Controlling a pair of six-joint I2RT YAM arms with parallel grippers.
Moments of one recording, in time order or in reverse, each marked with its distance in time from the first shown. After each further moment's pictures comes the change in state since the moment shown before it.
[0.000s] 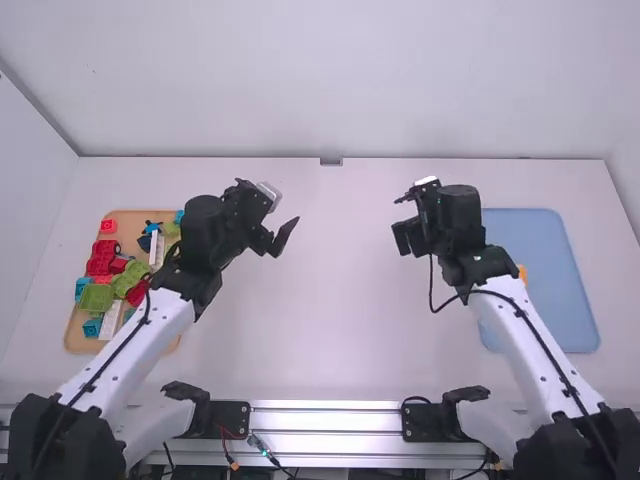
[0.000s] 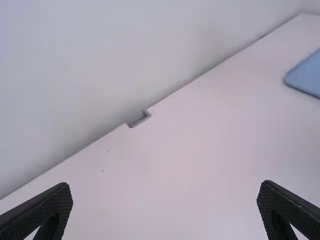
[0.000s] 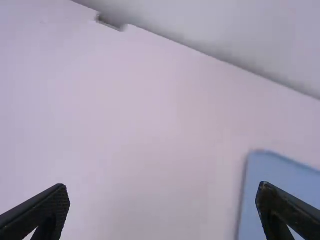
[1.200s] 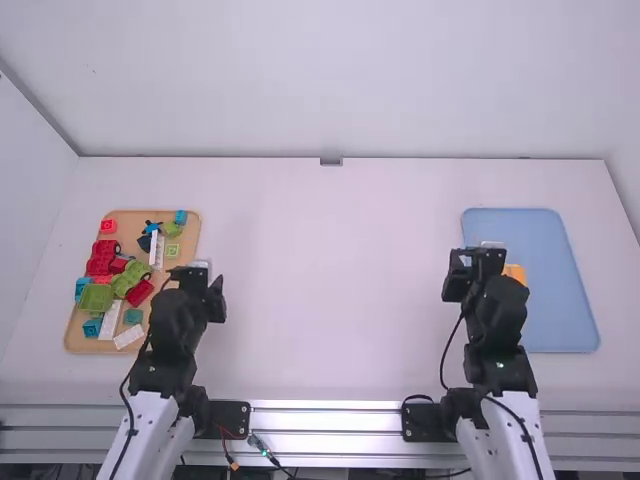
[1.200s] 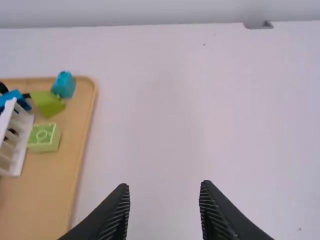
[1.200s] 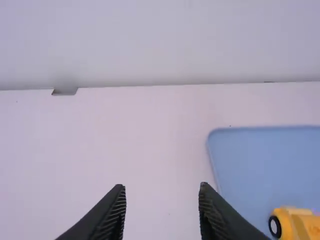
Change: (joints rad) left arm 0.227 -0.663 -0.620 -0.167 -0.278 -0.278; right arm -0.234 -0.666 -0.613 0.313 -0.037 0.236
